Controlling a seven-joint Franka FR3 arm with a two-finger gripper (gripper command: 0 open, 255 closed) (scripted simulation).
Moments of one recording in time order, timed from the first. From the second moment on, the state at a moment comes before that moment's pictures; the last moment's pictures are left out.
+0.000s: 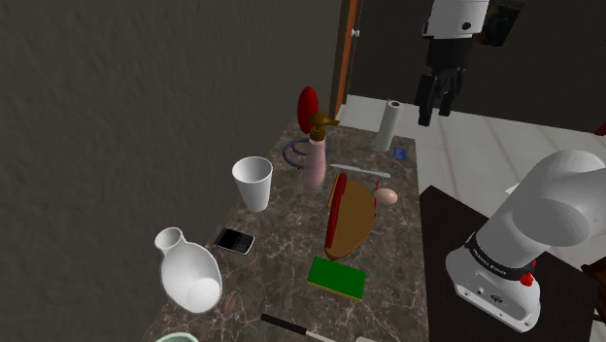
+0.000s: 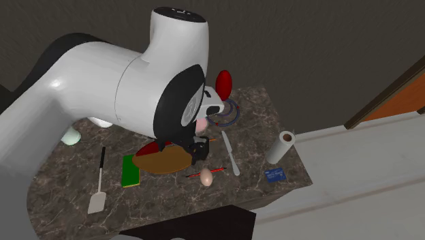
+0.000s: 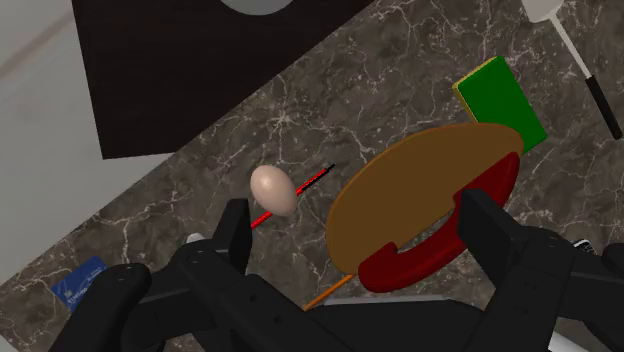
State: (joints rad) arm -0.01 -0.77 0.05 -2.42 0.12 1.43 0.07
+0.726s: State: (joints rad) arm 0.01 -0.47 0.12 -2.28 0.12 1.66 0.10
